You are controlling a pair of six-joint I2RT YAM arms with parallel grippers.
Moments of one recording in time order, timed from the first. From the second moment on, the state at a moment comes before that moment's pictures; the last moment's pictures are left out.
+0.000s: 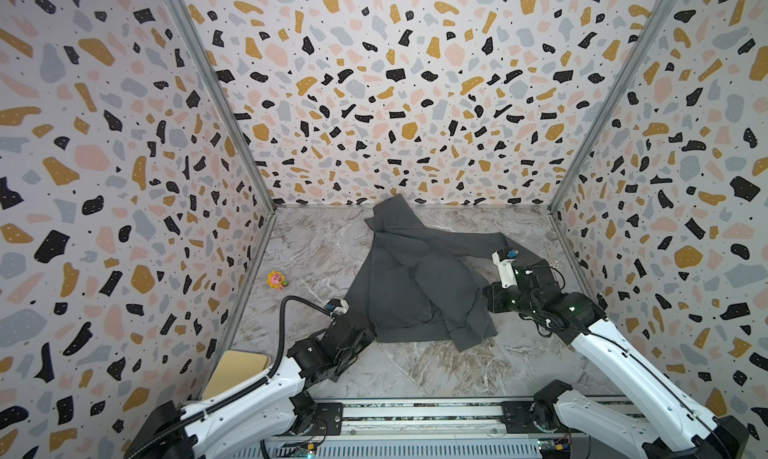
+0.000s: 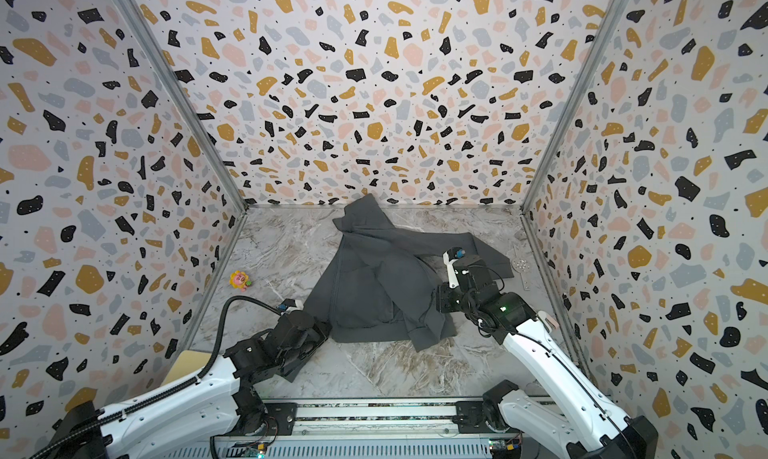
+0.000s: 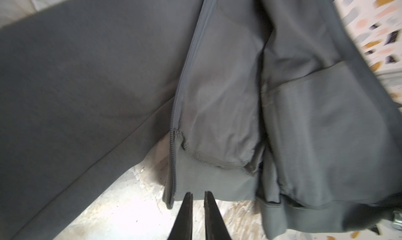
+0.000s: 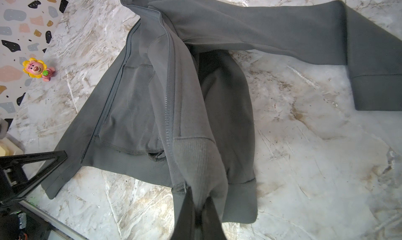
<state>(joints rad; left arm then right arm) -0.80 0.79 0.37 -0.33 -0.21 -1.34 0.52 0.95 0.92 -0.74 -0.03 0.34</state>
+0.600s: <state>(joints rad) -0.78 0.90 0.32 -0.32 -0.18 -1.36 0.52 0.95 0.92 -0.74 -0.03 0.34</state>
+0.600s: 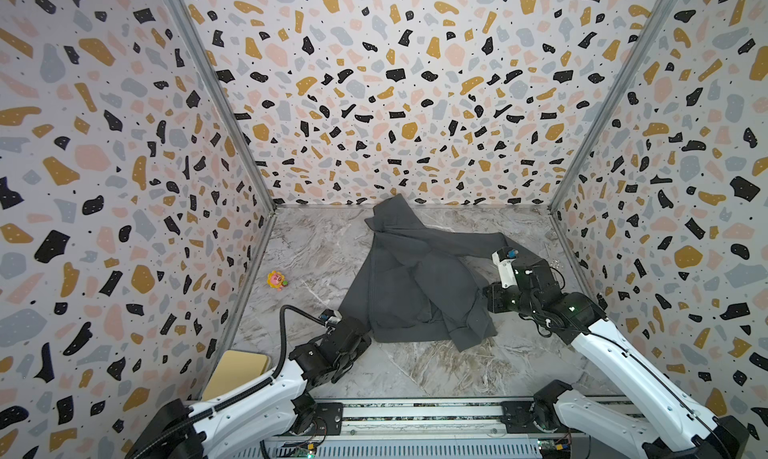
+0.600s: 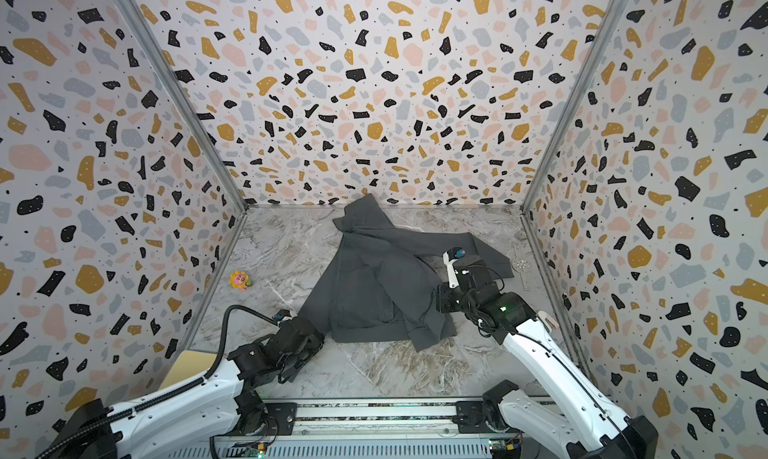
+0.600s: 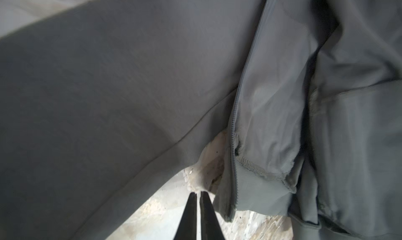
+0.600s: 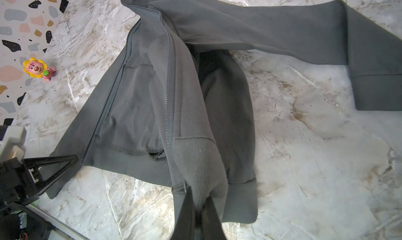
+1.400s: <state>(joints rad) -0.78 1.03 0.38 -0.24 -0.12 -1.30 0.52 0.92 0.89 -0.75 -0.03 0.35</state>
